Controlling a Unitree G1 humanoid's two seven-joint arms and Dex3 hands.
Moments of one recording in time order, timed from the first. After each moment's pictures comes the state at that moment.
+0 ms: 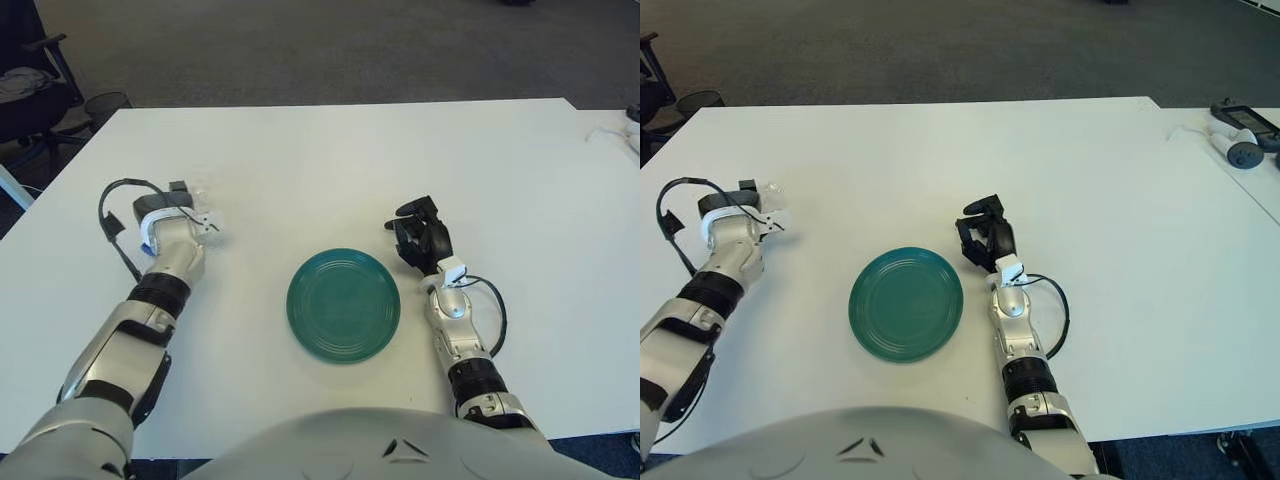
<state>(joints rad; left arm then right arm) -0.48 0.47 -0.37 0.70 1.10 0.56 -0.23 -0.10 0.06 0.02 0.51 -0.07 -0.46 -0.06</state>
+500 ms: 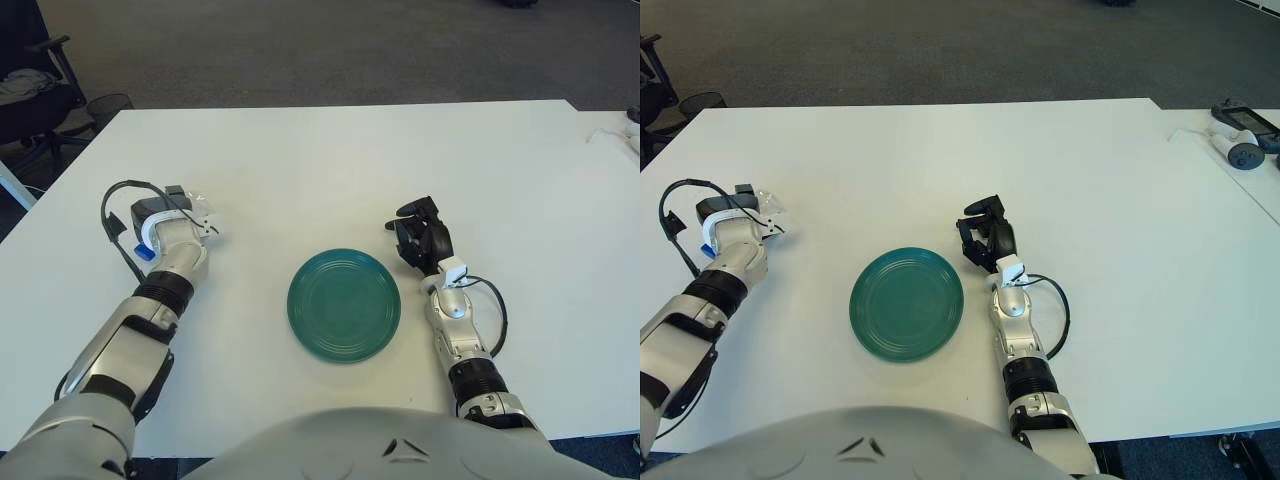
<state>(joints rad) -0.53 0.42 -0.43 0.81 1.10 0.65 -0.14 -0.10 0.06 0.02 0.51 -0.07 -0.46 -0.06</state>
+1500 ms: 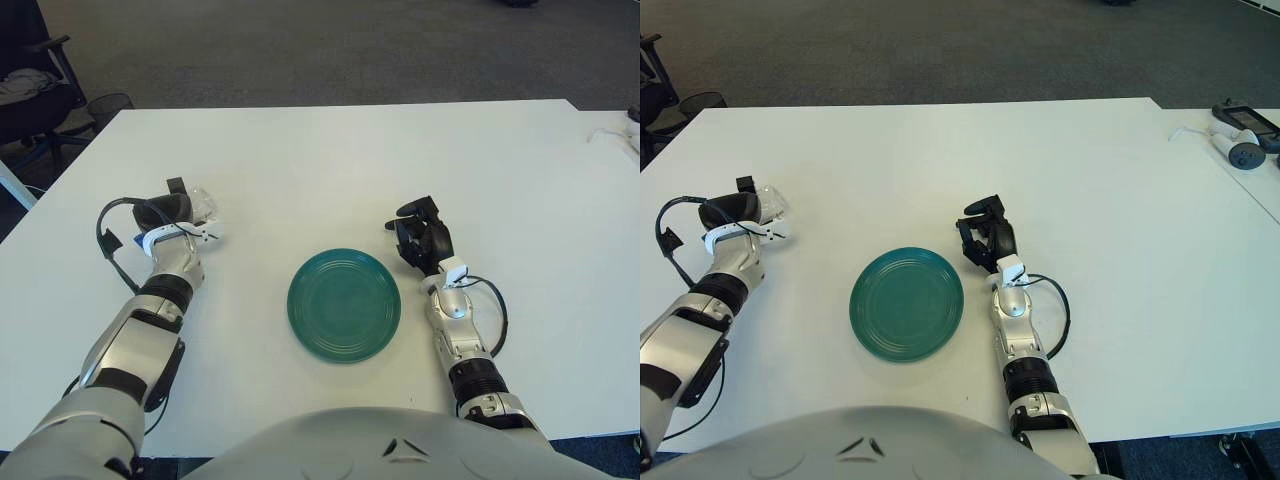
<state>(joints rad) -0.51 0.41 -0.33 1.01 0.84 0.30 0.48 -0.09 0.05 0.02 0.51 -0.06 -0.45 -0.05</state>
